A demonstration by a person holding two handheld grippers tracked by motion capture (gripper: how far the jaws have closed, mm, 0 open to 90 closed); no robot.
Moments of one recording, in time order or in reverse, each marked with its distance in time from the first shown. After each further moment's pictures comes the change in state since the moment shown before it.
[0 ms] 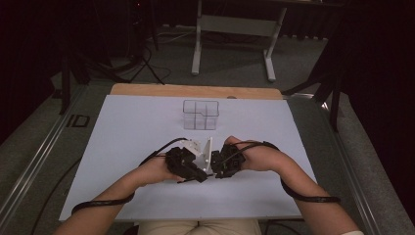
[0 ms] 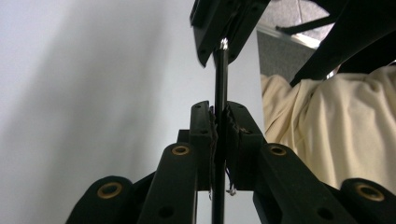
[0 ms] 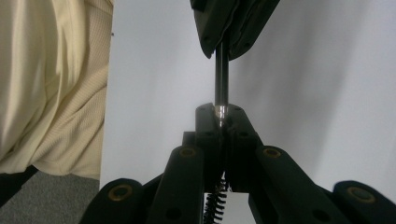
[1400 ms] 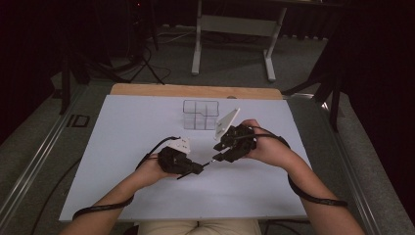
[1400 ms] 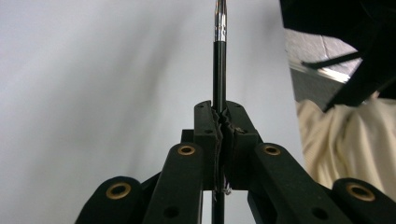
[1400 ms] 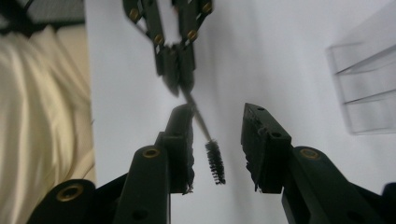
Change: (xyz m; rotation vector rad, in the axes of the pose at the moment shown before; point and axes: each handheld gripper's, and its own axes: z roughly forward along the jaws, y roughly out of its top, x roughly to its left) left arm 0.012 -0.026 -0.011 -0.188 0.113 0.019; right arm -0.019 -0.029 -0.051 -0.349 -0.130 0.288
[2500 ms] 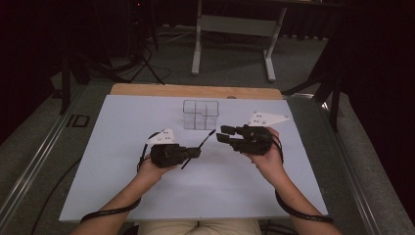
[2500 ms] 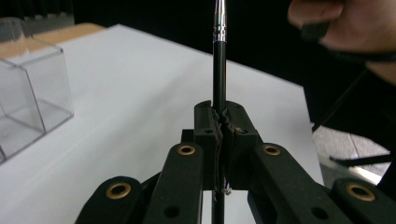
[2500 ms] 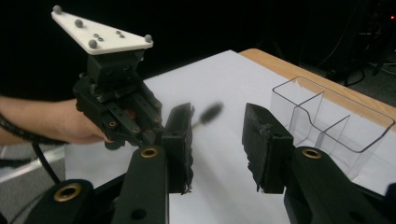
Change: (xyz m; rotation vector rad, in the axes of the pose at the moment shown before) left arm 0.005 -0.015 -0.017 -0.396 0.153 -0.091; right arm -0.002 -0.058 -0.003 -0.690 -0.123 0.387
